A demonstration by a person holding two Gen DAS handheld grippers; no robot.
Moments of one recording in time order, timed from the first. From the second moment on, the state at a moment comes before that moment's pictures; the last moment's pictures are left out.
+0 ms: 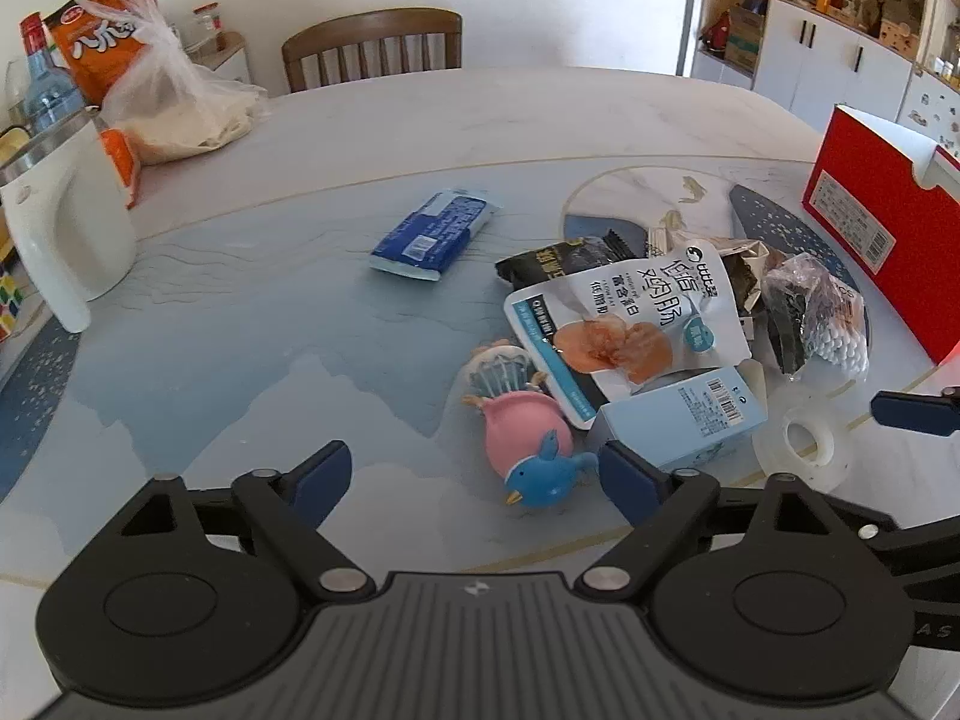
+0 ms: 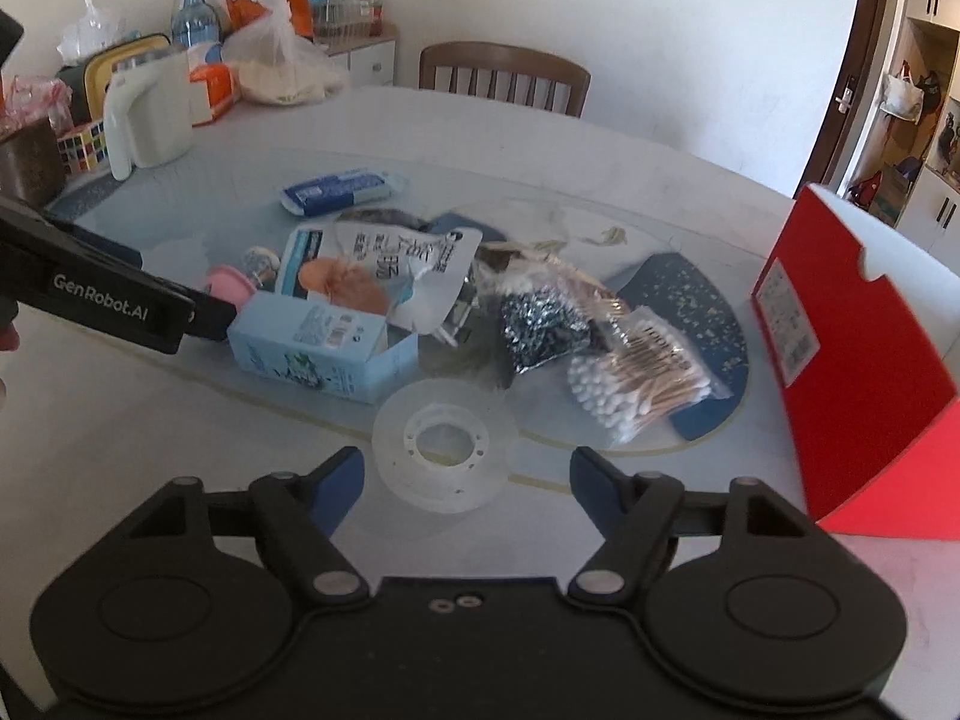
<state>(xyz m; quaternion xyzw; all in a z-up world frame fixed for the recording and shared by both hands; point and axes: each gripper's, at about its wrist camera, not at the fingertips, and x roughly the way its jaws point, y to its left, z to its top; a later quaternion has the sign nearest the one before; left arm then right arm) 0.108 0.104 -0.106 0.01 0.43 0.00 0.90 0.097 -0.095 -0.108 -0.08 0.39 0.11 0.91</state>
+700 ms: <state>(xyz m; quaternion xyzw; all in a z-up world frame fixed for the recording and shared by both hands) 0.126 0.119 -0.116 -0.04 0.43 -0.05 0.90 0.115 -0.094 -0.116 -0.03 0.40 0.11 0.91</state>
